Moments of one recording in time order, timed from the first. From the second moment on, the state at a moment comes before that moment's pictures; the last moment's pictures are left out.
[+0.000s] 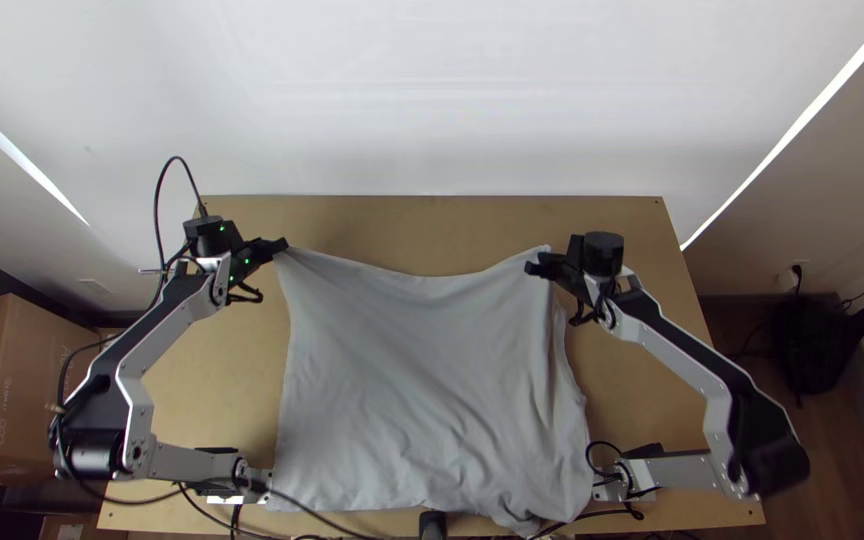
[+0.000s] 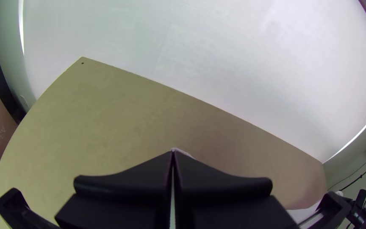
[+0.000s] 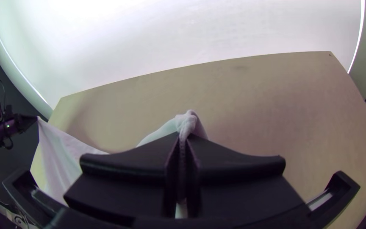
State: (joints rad) left arm 0.05 1.56 1.03 -0.06 0.06 -0.35; right arm 0.29 1.50 0.91 0.04 -0.08 0.35
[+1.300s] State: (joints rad) left arm 0.08 2.08 1.77 -0.17 -0.09 -0.31; right arm 0.14 2.02 1.61 -0.02 -0.06 0.36
